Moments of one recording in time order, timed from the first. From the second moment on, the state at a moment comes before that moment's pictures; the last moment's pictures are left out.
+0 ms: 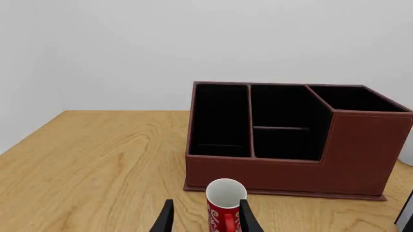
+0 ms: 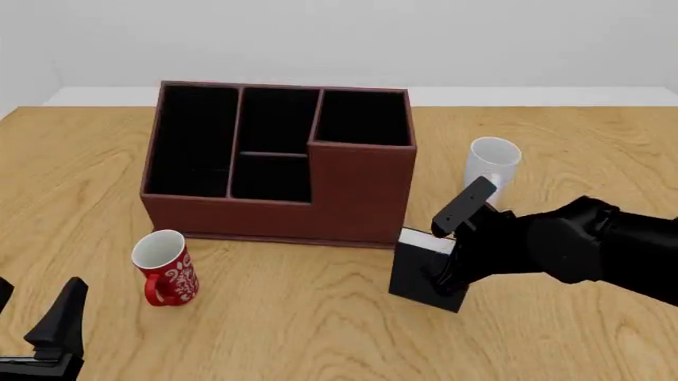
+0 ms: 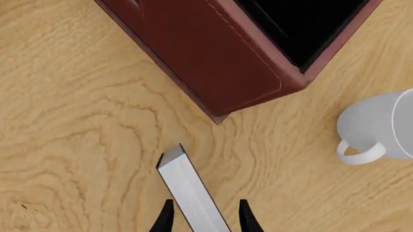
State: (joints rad) left arm 0.00 0.00 0.00 0.00 0.00; right arm 0.46 1.37 -0.75 0.40 -0.30
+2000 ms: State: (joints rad) left arm 0.00 0.00 0.00 0.00 0.00; right arm 0.72 1.27 -1.72 1.11 -0.03
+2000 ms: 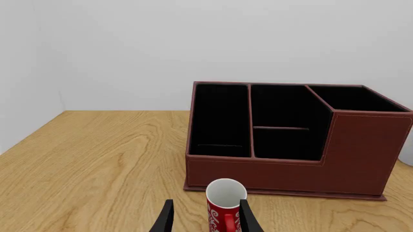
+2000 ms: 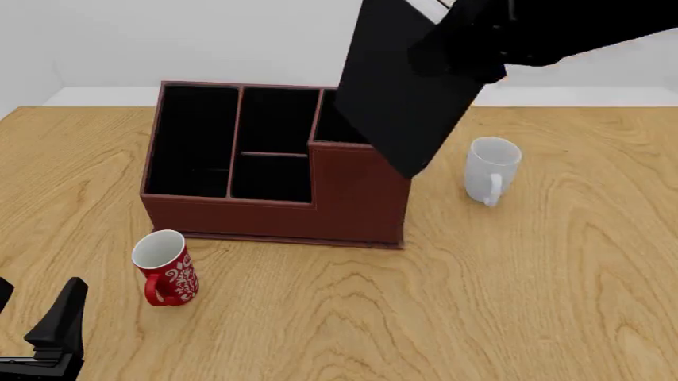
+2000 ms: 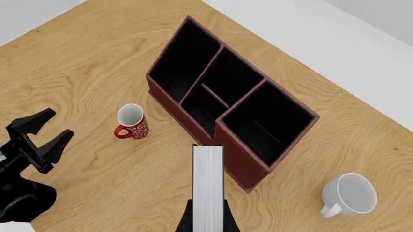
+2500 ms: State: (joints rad) left arm 0.00 0.00 0.00 0.00 0.00; right arm 0.64 1.49 -2.04 1.21 -0.13
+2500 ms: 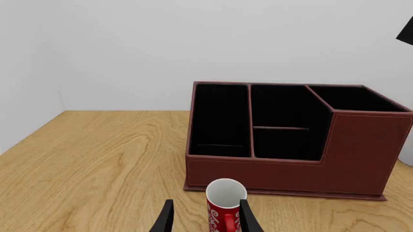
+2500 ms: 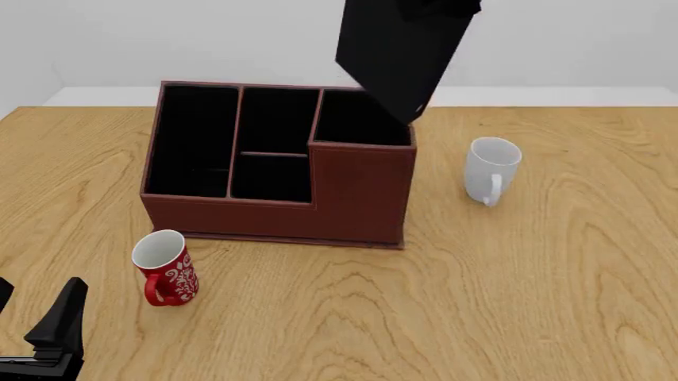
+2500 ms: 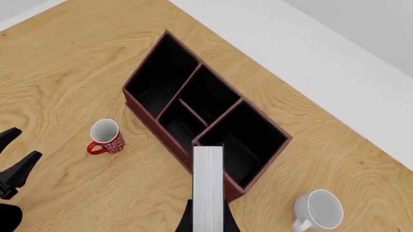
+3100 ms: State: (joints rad) left arm 0.00 0.00 0.00 0.00 0.00; right arm 0.56 1.68 -2.21 1.22 -0.18
